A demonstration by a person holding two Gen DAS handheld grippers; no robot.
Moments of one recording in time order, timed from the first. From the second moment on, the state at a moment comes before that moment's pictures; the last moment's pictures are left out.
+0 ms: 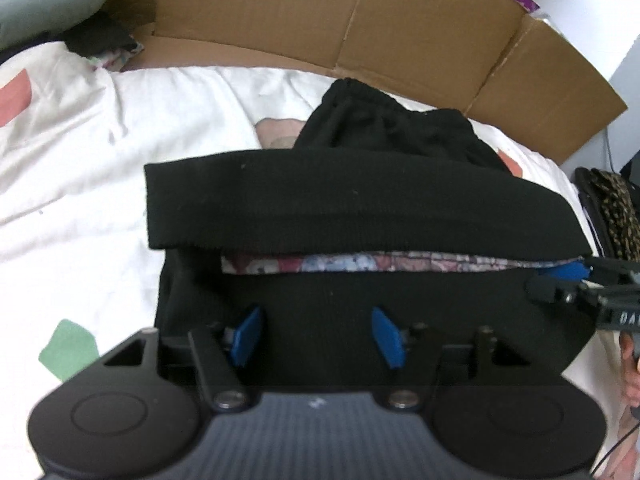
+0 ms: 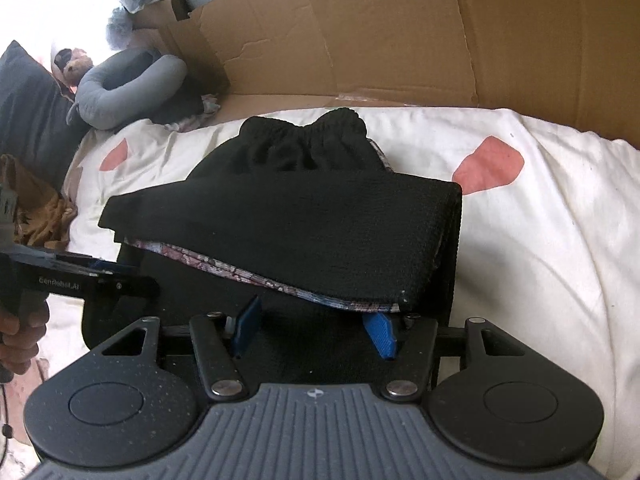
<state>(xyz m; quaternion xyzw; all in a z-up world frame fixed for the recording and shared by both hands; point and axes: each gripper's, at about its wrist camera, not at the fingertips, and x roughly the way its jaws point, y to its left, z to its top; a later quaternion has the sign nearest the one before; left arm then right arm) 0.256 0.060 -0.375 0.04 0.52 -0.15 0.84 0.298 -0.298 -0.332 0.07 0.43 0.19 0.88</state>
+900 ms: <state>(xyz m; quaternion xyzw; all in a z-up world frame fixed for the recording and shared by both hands) 0.315 0.040 -0.337 0.06 0.43 -0.13 0.89 0.367 -0.288 -0.295 0.05 0.37 0.16 0.91</state>
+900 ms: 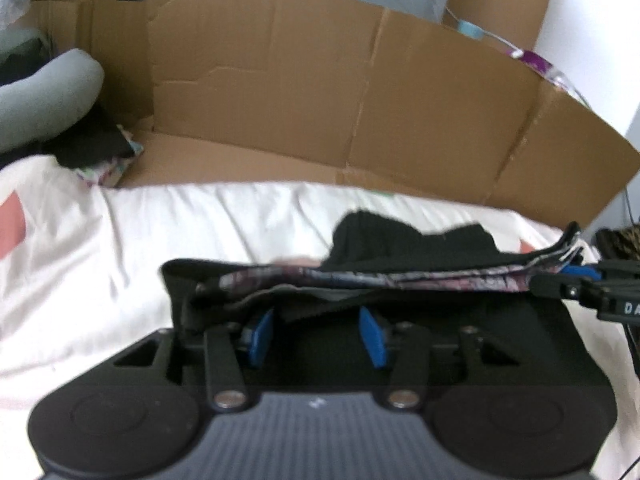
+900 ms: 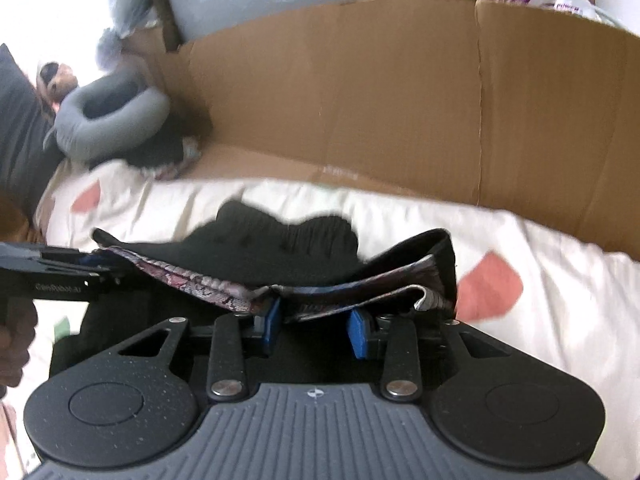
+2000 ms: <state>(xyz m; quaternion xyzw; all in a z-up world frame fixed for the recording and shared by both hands) 0.339 0.085 -0.347 0.00 0.42 -0.08 0.90 0.404 -0.349 -0.335 0.18 0.41 0.13 0.89</state>
